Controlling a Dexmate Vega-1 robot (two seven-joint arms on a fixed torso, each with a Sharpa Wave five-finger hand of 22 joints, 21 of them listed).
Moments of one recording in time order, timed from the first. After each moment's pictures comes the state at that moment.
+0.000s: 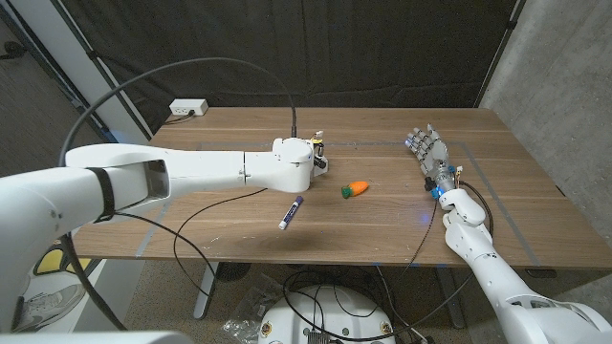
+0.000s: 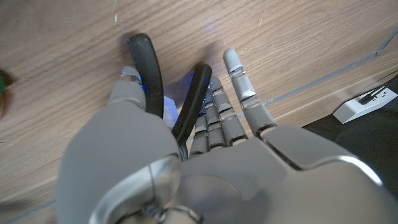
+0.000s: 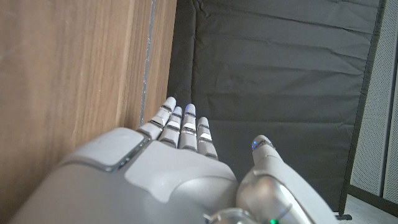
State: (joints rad) left arm -0.03 0.53 1.56 -1.84 0.20 1.37 -0.22; left_hand 0.91 0.04 0.25 -0.14 0.19 0.36 0.12 0.46 0.22 0.44 0.03 0.52 0.21 0.64 -0.05 0.31 0.19 0.63 0.04 0.69 0.17; right arm -0.86 -0.25 -0.02 -1.03 0.53 0.46 0.34; right_hand 0.14 0.08 0.36 -0.02 0.20 0.14 0.09 0.19 0.18 0.24 0.12 0.22 0.18 0.13 0.08 0.19 0.17 0.05 0.02 0.47 0.18
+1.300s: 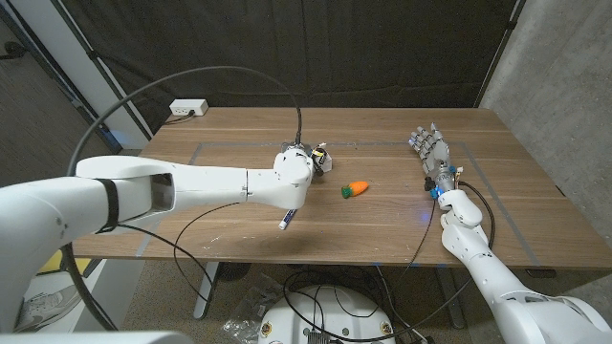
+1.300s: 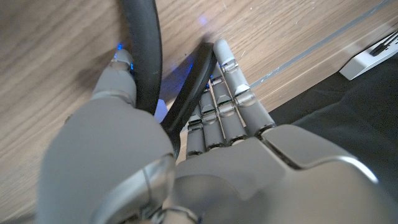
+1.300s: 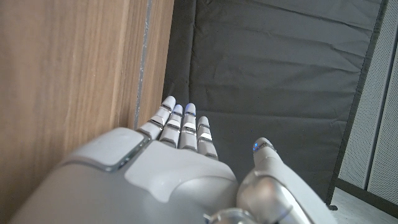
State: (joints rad) left arm 0.02 0.52 1.62 -1.74 0.35 1.23 -0.10; left_hand 0.93 0.00 0.40 -0.24 0.20 0.66 0.12 0.45 0.20 0.82 0.08 0.35 0.20 0.85 0.03 0.27 0.17 0.84 -0.09 0.59 0.18; right arm -0.83 -0.24 -0.04 -0.96 0.51 0.55 0.29; right_hand 0.12 0.08 0.35 -0.01 0.20 0.16 0.08 0.19 0.18 0.25 0.13 0.22 0.18 0.15 0.09 0.19 0.17 0.06 0.03 0.47 0.18
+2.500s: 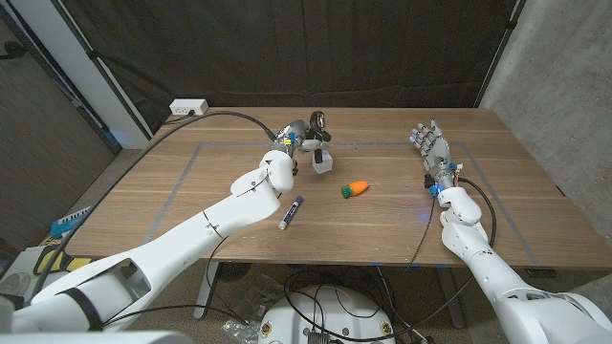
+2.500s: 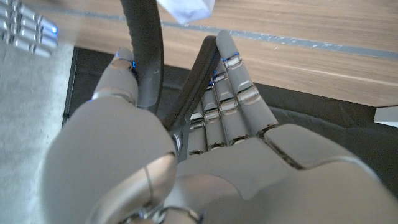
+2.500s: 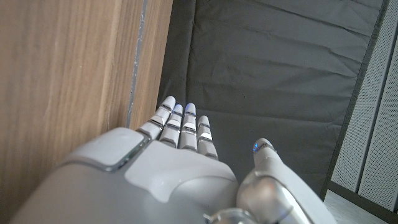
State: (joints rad) left arm 0.71 0.54 0.75 -1.96 0.26 0.71 0.34; left_hand 0.93 0.00 0.41 -0.24 0.21 0.64 0.10 0.47 0.37 0.79 0.05 0.40 0.39 0.89 0.05 0.27 0.20 0.88 -0.08 0.62 0.19; right arm -0.83 -0.26 -0.07 -0.97 0.50 0.57 0.25; right_hand 0.11 0.08 0.34 -0.01 0.20 0.17 0.08 0.19 0.18 0.25 0.13 0.22 0.18 0.16 0.09 0.19 0.17 0.07 0.03 0.46 0.18
